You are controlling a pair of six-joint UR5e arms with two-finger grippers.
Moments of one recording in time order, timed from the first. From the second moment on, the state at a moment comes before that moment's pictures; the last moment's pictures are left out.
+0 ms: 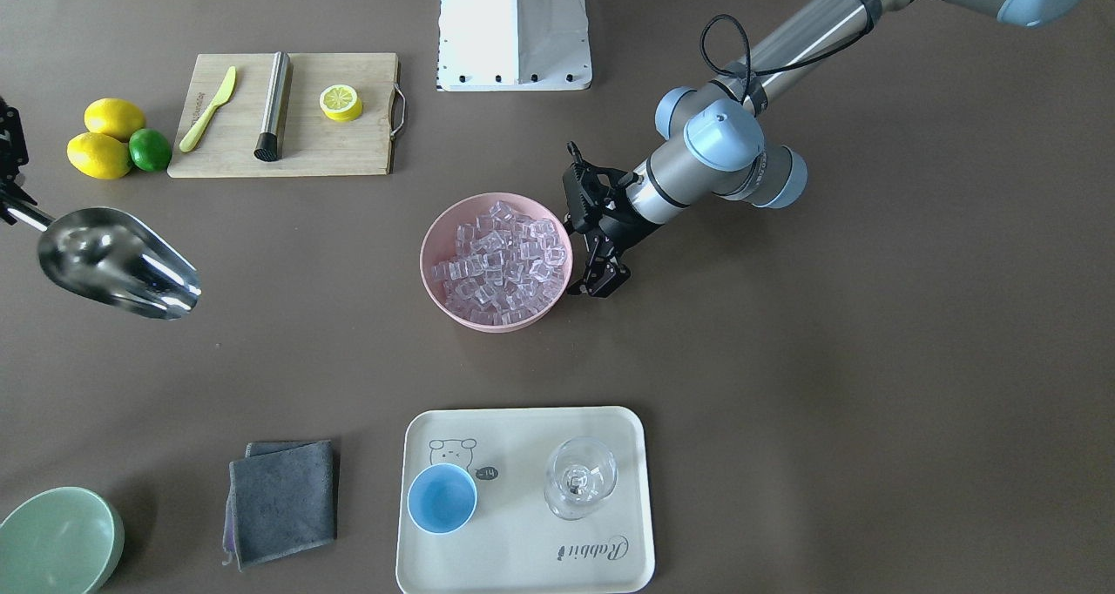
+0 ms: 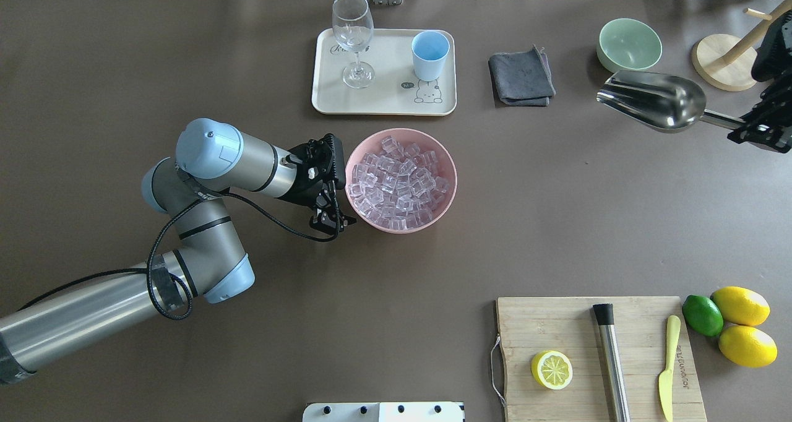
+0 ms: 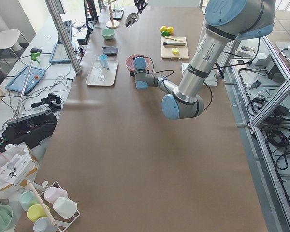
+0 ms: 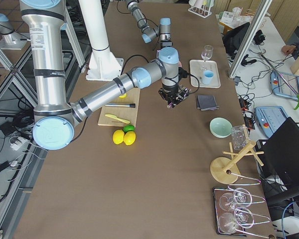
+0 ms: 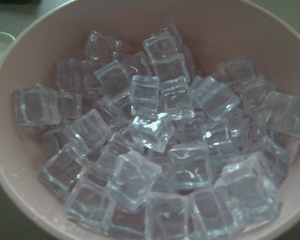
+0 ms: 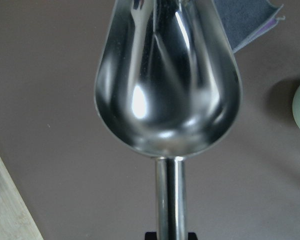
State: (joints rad) left arm -0.58 -2.19 -1.30 -2.58 -2.04 0.02; right arm 1.15 -1.46 2.10 -1.72 2.20 -0.45
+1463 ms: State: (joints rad) left arm -0.58 -2.19 -1.30 -2.58 -2.03 0.02; right arm 0.69 -0.69 1.94 -2.65 1.72 -0.38
